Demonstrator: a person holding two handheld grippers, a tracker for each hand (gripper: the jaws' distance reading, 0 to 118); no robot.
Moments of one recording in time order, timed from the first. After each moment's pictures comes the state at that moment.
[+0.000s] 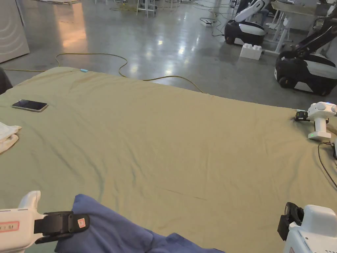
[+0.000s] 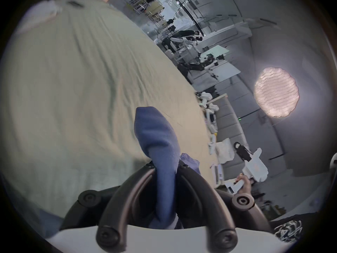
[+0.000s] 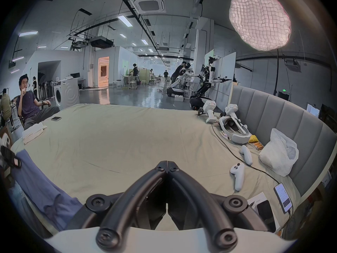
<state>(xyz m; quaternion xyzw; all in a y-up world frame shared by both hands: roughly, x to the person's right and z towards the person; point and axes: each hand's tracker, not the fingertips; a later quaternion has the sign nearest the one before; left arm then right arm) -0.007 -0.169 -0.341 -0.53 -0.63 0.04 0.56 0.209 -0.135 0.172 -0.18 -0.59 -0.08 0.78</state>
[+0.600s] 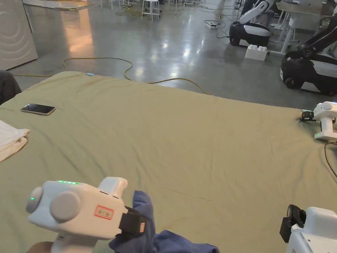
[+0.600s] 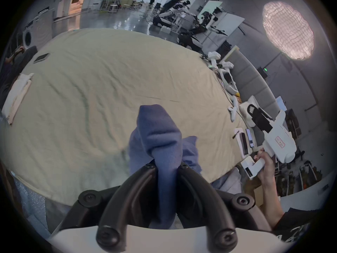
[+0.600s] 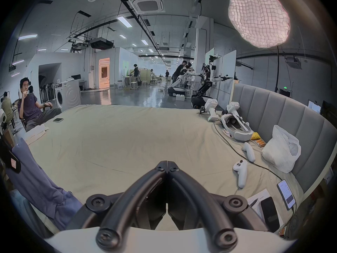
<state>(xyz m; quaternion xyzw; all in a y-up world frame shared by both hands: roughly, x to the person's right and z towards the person) 0.076 -0.097 -0.195 -0.50 -0.63 -0.18 0.56 0.203 -0.140 0.174 -0.17 -0.59 -0.09 0.79</state>
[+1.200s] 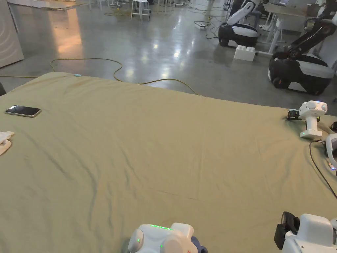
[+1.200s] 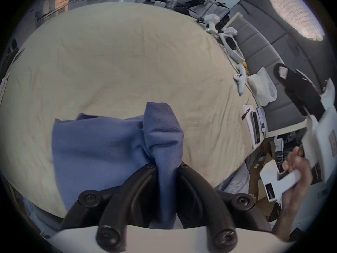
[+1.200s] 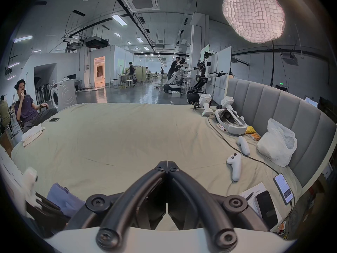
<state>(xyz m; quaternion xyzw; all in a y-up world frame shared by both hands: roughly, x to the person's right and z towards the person) 0.148 -0.214 -0.049 -0.54 -0.60 -0.26 0.53 0.200 -0.149 0.194 -0.18 -0.60 -0.10 0.77</state>
